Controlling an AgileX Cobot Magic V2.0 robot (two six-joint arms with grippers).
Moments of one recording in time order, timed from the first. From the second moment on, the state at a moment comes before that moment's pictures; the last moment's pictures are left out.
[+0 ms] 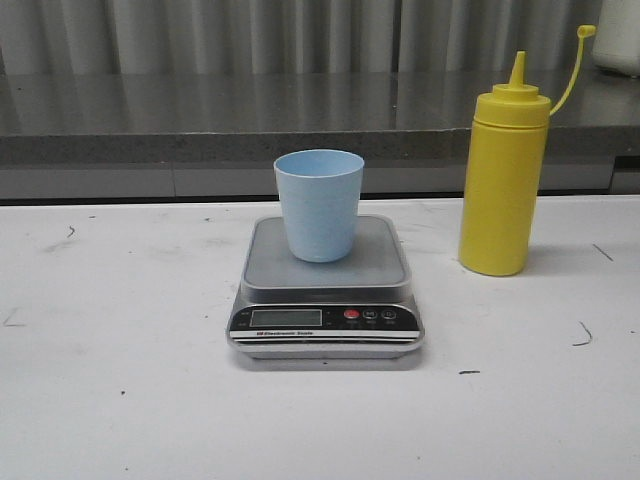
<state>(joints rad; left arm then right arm) 0.01 -0.01 0.00 -0.08 0.01 0.01 0.29 0.53 -0.78 0.00 0.88 -0.03</state>
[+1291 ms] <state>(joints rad) 0.01 -0.01 0.00 -0.08 0.01 0.01 0.02 -0.01 0.03 0.07 0.04 -0.10</state>
